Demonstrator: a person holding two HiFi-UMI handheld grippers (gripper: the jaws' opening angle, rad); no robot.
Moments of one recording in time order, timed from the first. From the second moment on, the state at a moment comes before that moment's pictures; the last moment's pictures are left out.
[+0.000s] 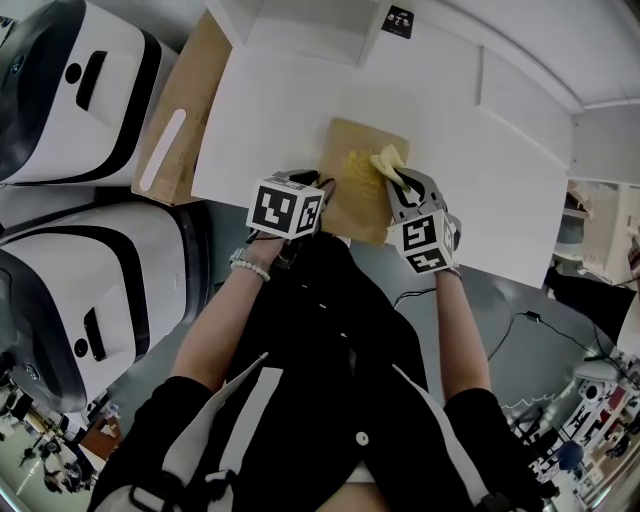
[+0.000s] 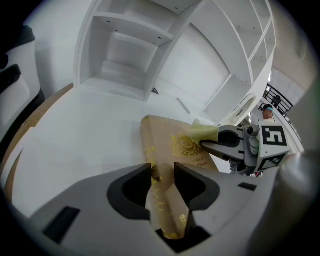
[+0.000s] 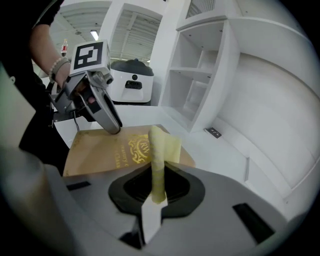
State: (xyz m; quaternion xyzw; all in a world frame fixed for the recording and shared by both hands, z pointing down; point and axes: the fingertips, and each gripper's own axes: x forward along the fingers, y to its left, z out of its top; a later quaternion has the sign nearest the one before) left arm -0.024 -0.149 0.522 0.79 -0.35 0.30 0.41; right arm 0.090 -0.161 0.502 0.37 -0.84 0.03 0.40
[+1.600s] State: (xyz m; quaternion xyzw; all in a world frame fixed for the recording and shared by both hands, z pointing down) left arm -0.025 -0.150 0.521 0.79 -0.34 0.32 0.40; right arm 0.051 -0.147 0.452 0.31 -0.90 0.11 0.28
